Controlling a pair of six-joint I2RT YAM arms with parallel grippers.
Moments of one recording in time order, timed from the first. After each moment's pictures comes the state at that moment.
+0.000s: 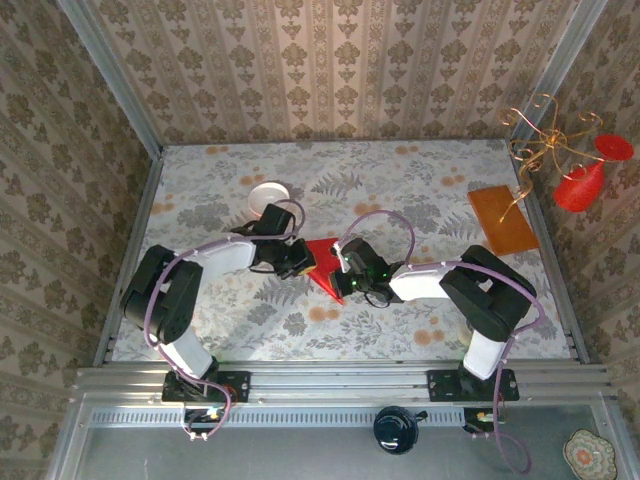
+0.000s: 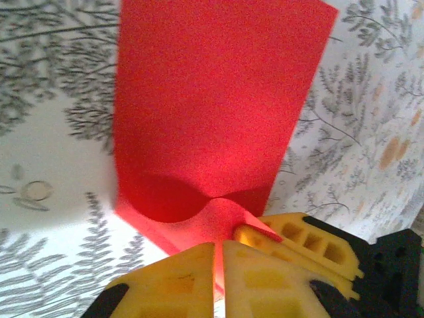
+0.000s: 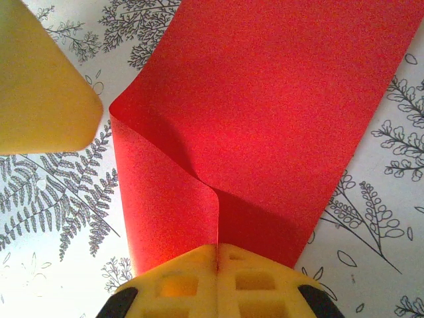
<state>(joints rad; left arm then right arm) -0.57 1.67 0.92 -0.30 0.48 -0.91 0.75 1.76 0.76 0.17 -0.08 0.38</state>
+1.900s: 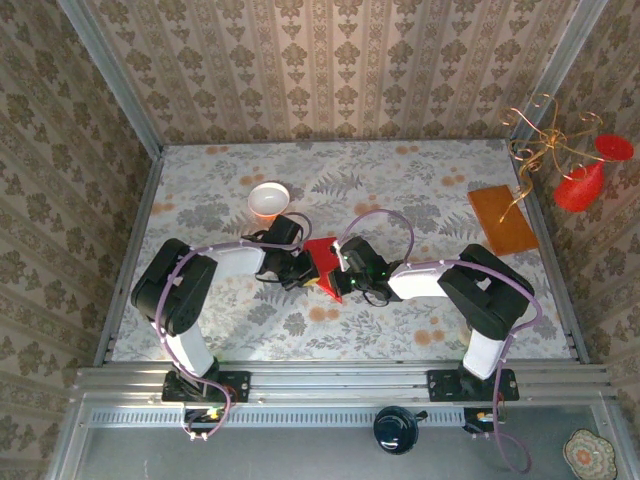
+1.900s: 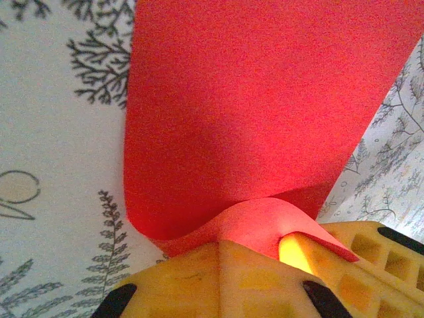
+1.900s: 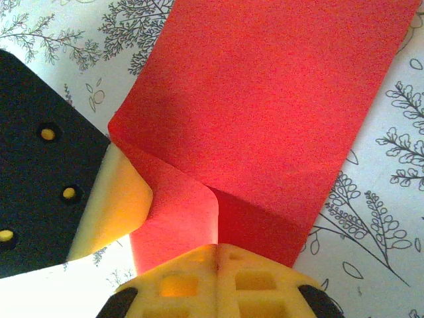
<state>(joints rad) -0.61 1.74 0.87 -0.25 0.46 -0.96 0.74 1.77 0.77 0.17 -0.09 0.40</state>
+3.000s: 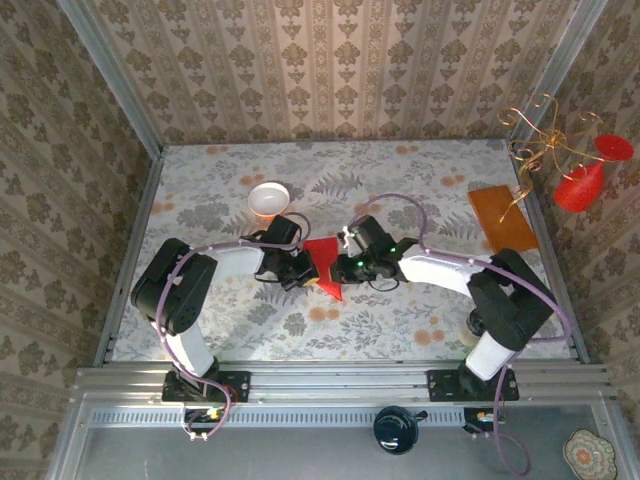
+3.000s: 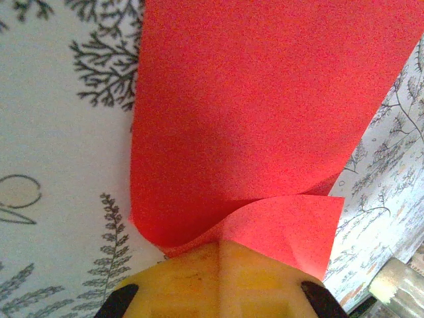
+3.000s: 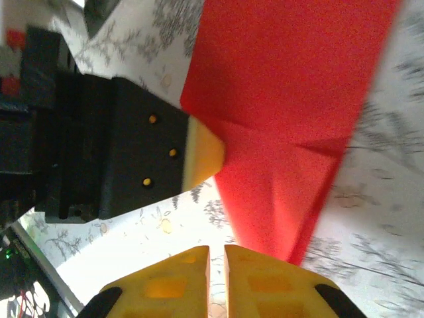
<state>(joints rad) -0.60 1.75 0.86 -0.24 0.48 -0.96 0.68 1.67 0.94 -0.22 -0.37 0.59</state>
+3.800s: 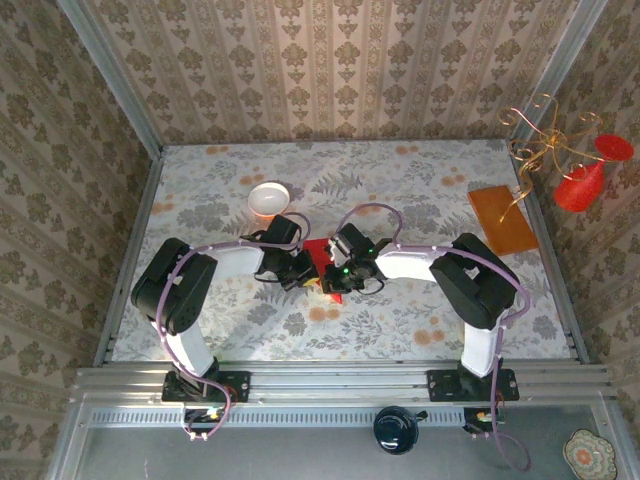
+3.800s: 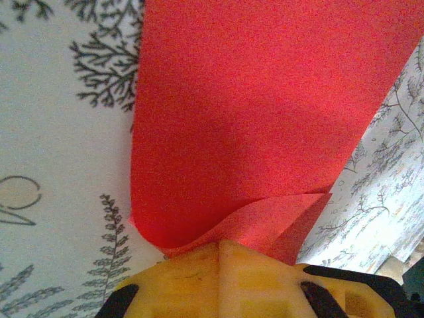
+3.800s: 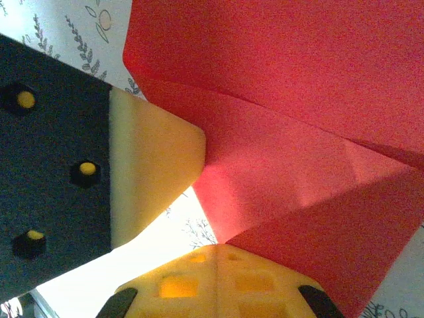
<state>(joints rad) -0.60 1.75 0.87 -0.24 0.49 -0.96 0.71 1.87 1.02 -0.25 -0.41 0.61</state>
